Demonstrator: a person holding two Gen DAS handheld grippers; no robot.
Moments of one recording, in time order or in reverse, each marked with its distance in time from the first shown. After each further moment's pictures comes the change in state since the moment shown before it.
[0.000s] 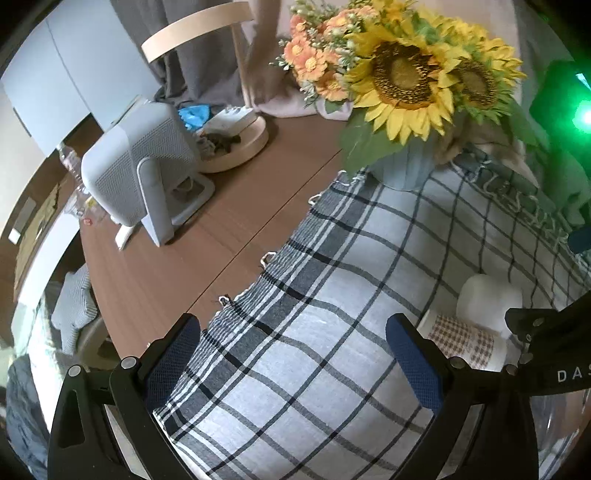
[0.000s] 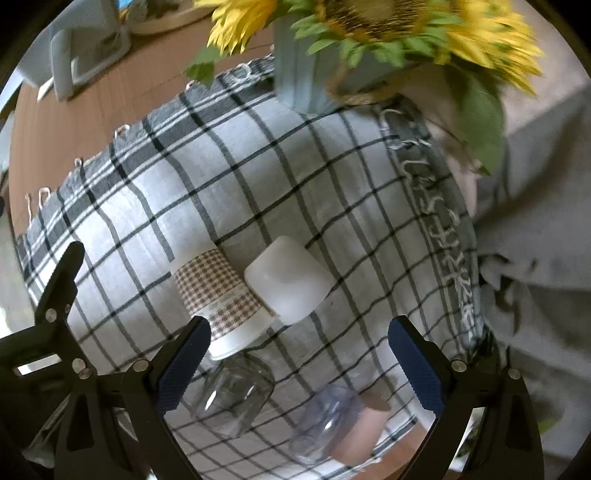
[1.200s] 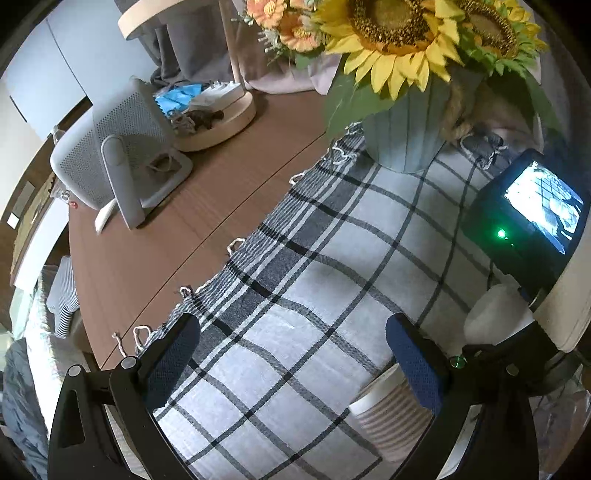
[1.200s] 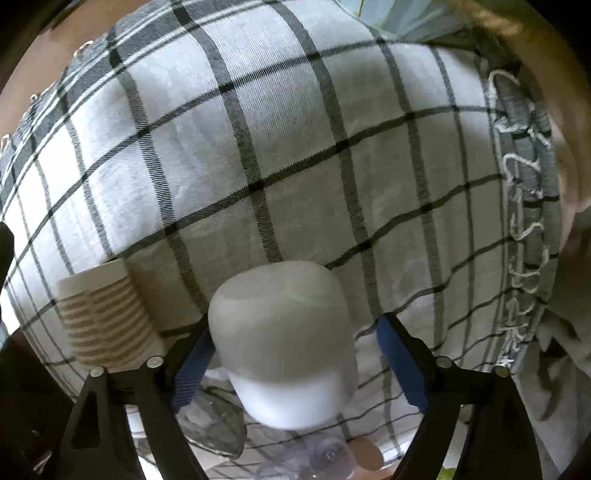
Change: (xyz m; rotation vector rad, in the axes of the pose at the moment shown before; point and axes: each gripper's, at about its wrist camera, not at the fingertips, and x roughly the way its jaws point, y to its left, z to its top) left arm 0.044 -0.032 0.001 -0.027 0.059 0.013; right arm 0.123 -0.003 0.043 -0.163 0.194 0.103
